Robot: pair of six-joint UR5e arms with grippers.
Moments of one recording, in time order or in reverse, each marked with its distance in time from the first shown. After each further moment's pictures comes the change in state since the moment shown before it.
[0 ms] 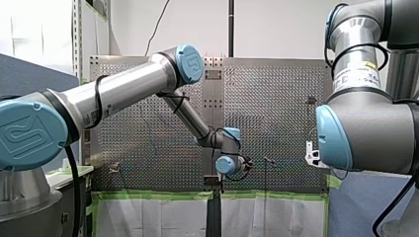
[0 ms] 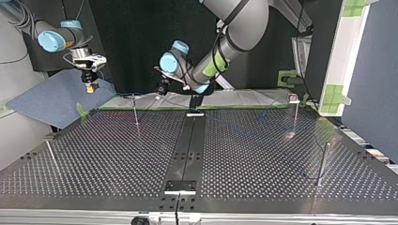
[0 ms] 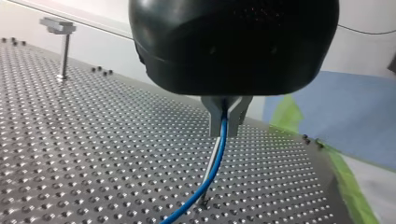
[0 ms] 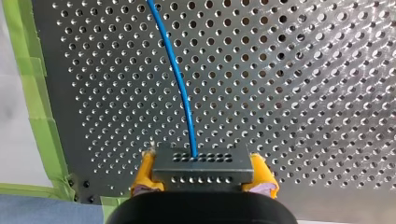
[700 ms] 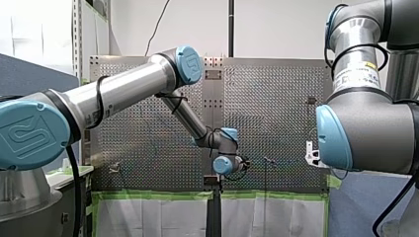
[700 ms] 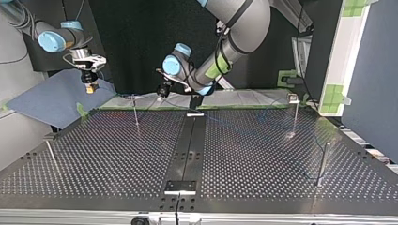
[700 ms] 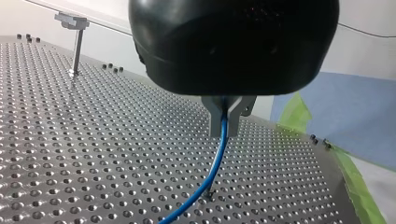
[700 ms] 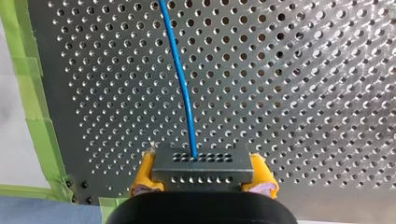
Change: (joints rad) left arm 0.020 -0.003 -0.001 0.008 0.034 -0.020; right arm 0.001 0.004 -0.007 -0.002 0.002 0.006
